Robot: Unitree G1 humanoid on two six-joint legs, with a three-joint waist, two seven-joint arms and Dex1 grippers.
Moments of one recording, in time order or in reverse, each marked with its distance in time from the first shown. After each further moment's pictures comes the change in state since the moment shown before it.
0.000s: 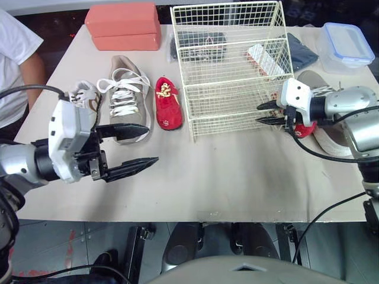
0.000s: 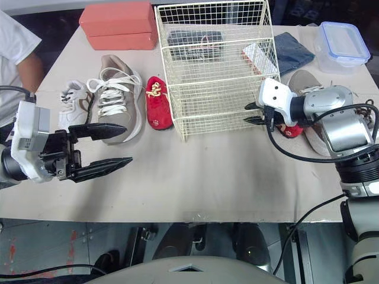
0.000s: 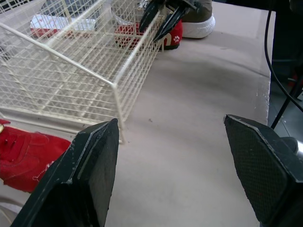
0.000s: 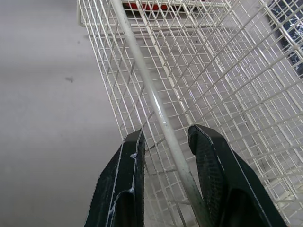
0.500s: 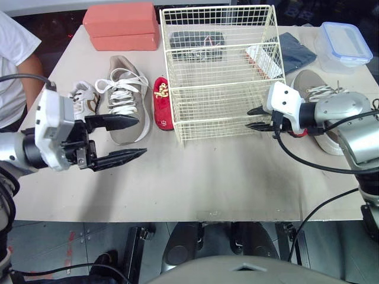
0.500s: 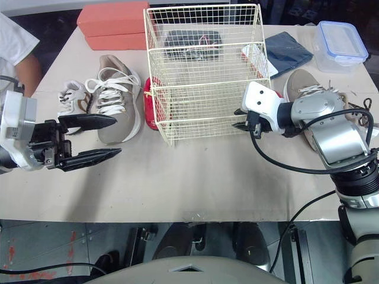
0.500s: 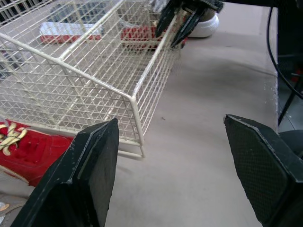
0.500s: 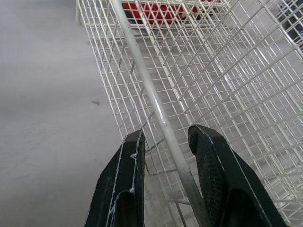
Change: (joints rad) left arm -0.103 0.028 -0.046 0.163 0.069 -0.082 -0.106; right arm 0.027 0.020 0.023 -0.170 -0.007 0.161 -0.097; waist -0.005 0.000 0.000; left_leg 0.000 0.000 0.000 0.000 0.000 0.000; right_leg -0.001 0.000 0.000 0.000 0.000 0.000
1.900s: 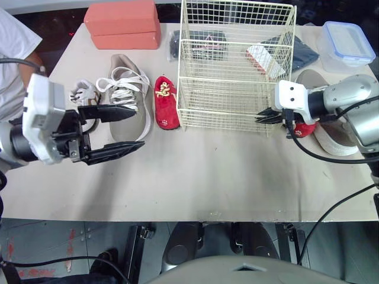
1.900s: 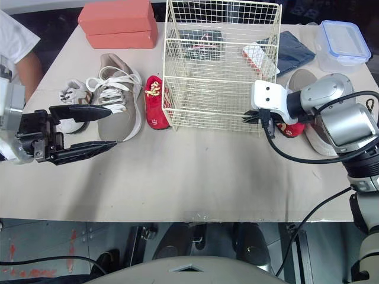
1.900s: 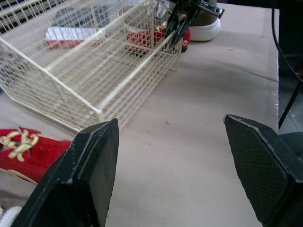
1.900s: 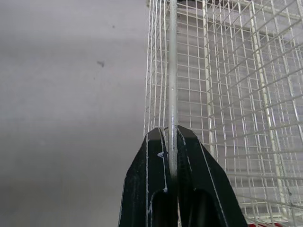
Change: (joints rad) left arm -0.061 0.049 0.039 -0.037 -0.053 0.094 0.041; right arm -0.137 -0.107 0.089 0.275 -0.016 -0.334 0.236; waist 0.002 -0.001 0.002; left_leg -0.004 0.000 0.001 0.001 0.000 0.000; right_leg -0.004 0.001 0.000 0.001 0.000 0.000
